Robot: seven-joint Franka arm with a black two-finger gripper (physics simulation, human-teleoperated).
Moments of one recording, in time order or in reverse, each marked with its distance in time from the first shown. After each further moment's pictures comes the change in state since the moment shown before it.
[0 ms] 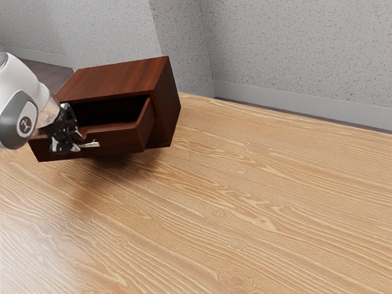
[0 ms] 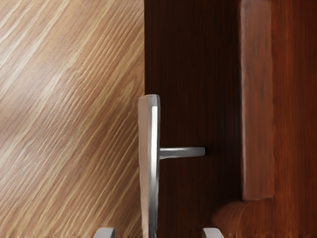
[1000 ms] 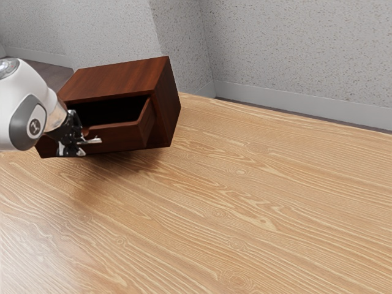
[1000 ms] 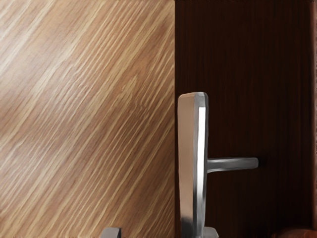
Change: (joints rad) arm 0.042 0.078 -0.034 0.037 -0.011 -0.001 0.001
